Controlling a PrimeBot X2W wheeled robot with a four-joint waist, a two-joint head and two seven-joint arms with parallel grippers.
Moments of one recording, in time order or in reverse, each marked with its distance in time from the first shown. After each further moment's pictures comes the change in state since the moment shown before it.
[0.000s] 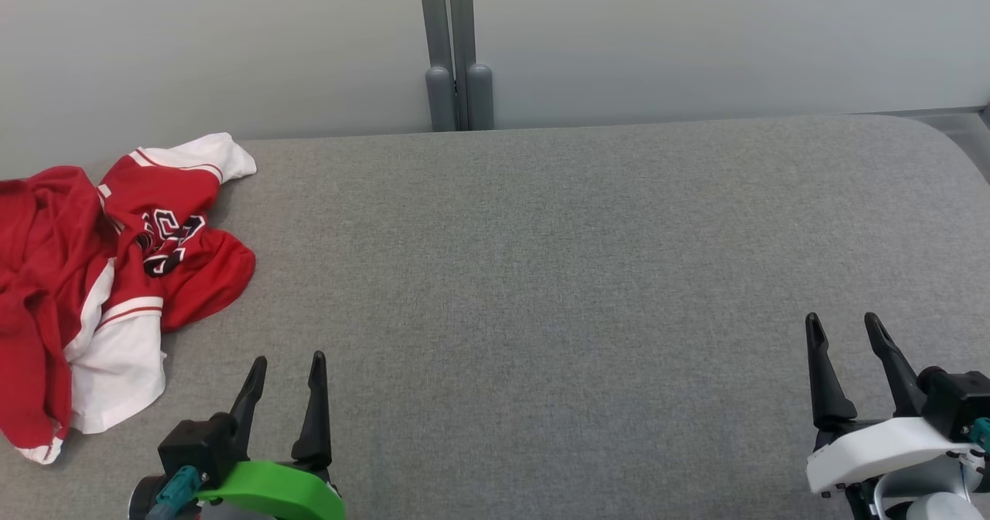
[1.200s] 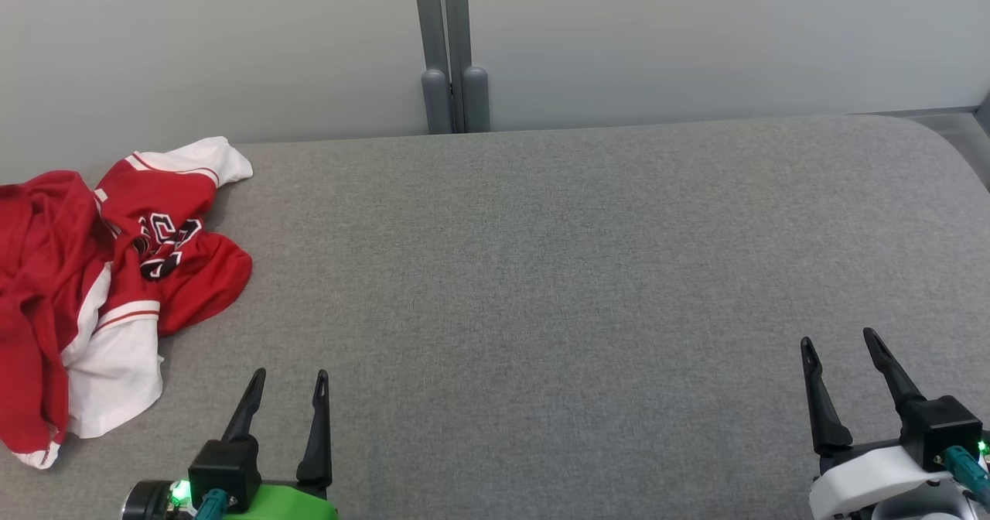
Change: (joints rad) left arm 0.029 -0.037 0.064 0.037 0.266 -0.025 -0.072; right arm 0.042 -0.011 -0.004 0.013 -0.219 0.000 -0.072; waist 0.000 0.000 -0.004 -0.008
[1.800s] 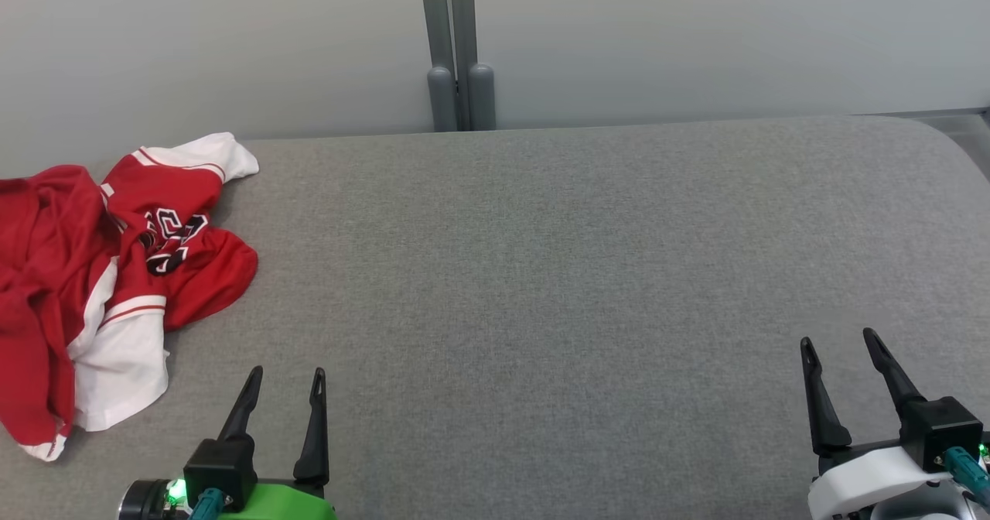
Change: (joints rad) left arm 0.000 -0.004 0.013 -0.005 0.010 -0.010 -0.004; right arm 0.002 0.001 -0.003 -0.002 0.002 0.000 -0.003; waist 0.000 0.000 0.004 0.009
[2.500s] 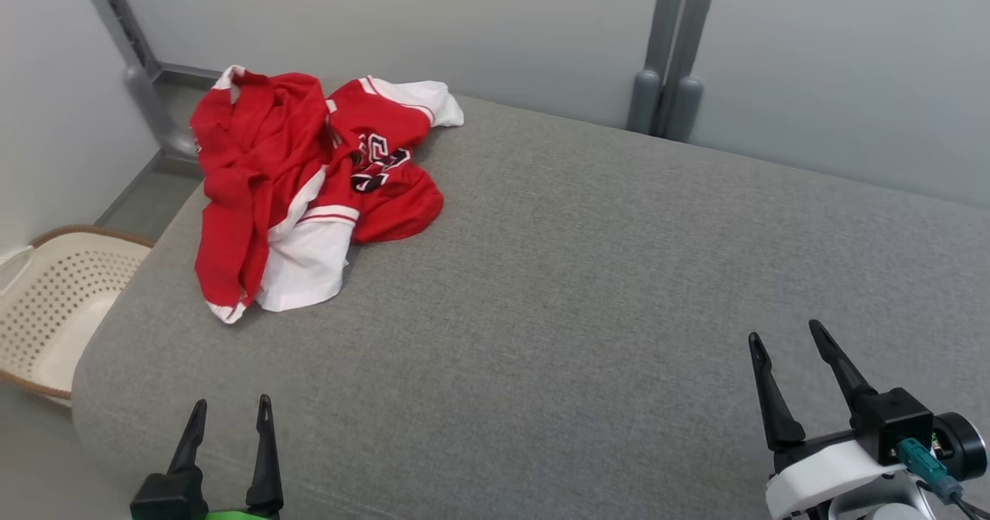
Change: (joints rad) left arm 0.067 -0.001 0.105 -0.025 -0.008 0.013 -0.001; right arm -0.030 0.020 0.096 0.003 0.013 0.000 -0.001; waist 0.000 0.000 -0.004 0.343
